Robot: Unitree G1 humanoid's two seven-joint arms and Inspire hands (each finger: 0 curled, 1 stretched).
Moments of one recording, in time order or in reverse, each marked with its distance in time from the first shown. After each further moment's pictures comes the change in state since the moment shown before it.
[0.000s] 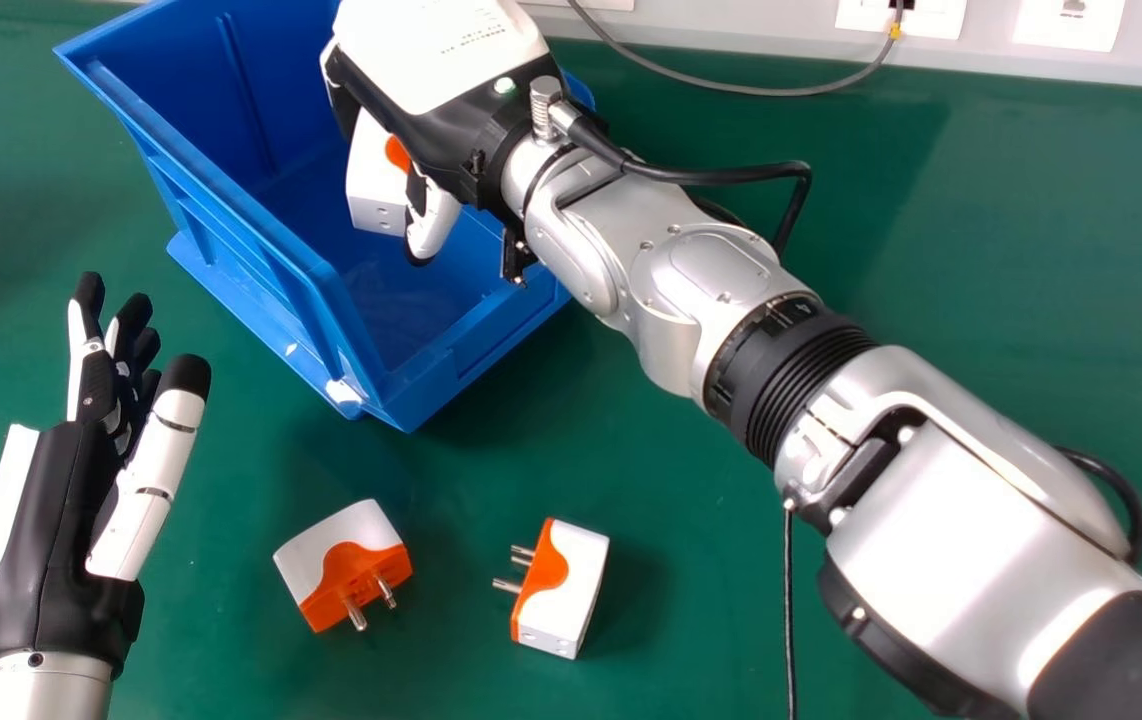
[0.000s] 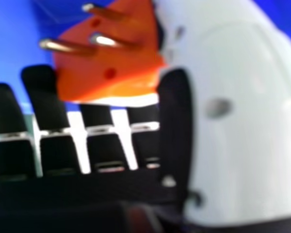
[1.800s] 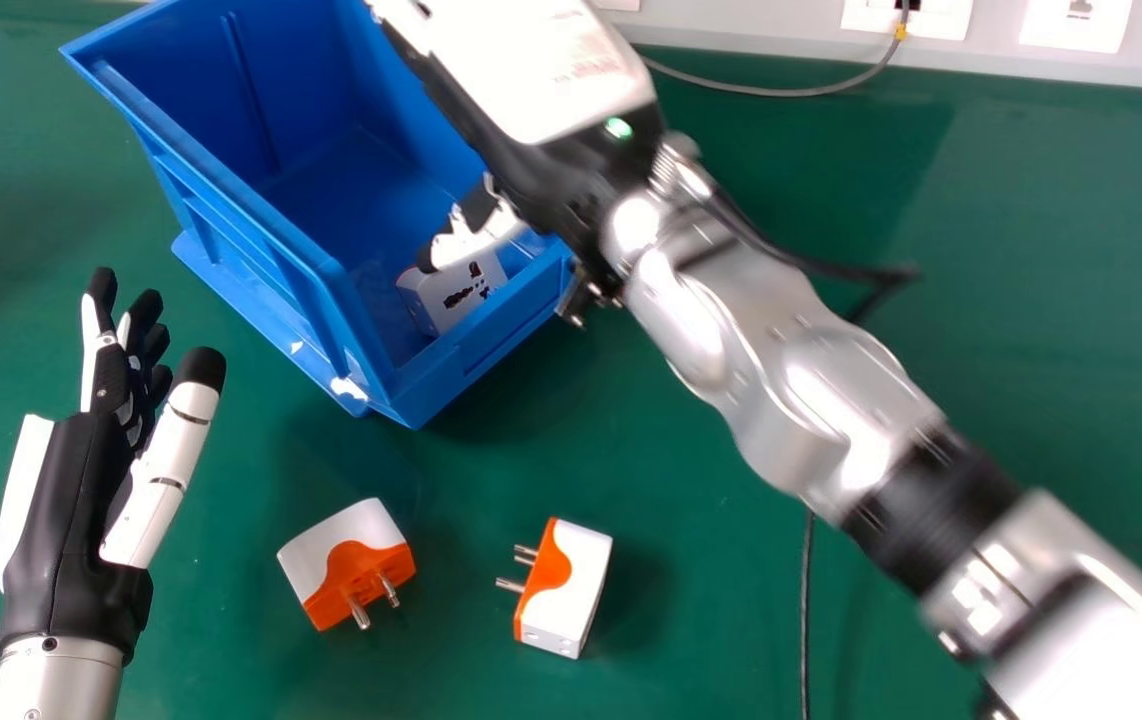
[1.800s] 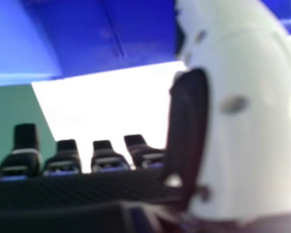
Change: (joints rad) left arm -0.037 0.005 -0.003 0.038 0.027 0.006 0.003; right arm 0.494 -0.280 -0.069 -0.857 0.011 0.083 0.049
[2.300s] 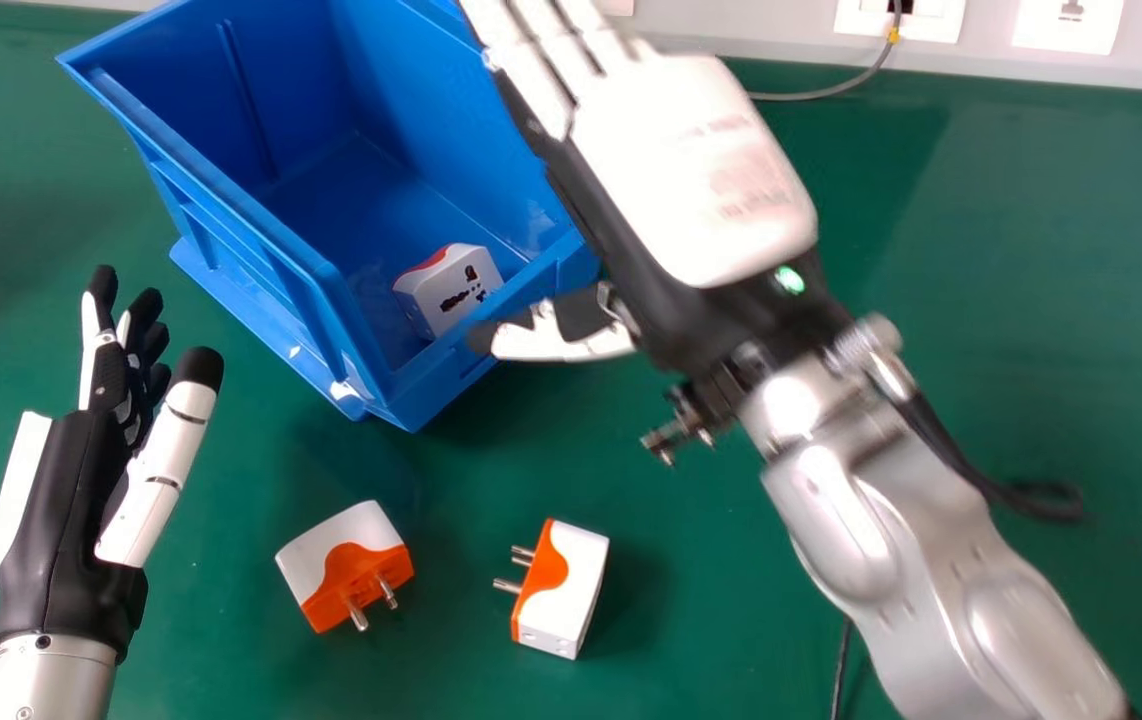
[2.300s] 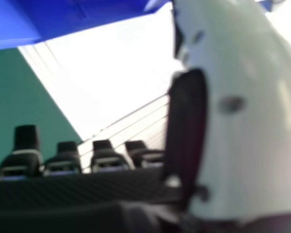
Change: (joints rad) left arm 0.001 0.013 0.010 0.006 -0.002 -0.002 -0.018; right arm 0.539 -0.105 -0.106 -0.651 -0.052 0.004 0.008
